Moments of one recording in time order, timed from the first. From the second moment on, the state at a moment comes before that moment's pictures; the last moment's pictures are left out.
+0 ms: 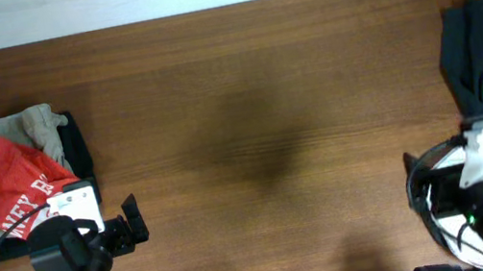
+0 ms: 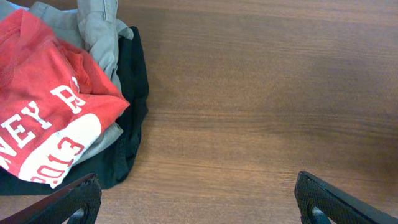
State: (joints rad) left arm 0.12 0.64 0.72 -0.75 0.05 0.00; right arm -0.10 0.54 1.02 -1.04 -0.11 -0.06
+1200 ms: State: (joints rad) left arm 0.12 0.62 0.71 -0.75 0.05 0.00; right arm 0.06 0.01 0.01 -0.07 0.00 -0.07
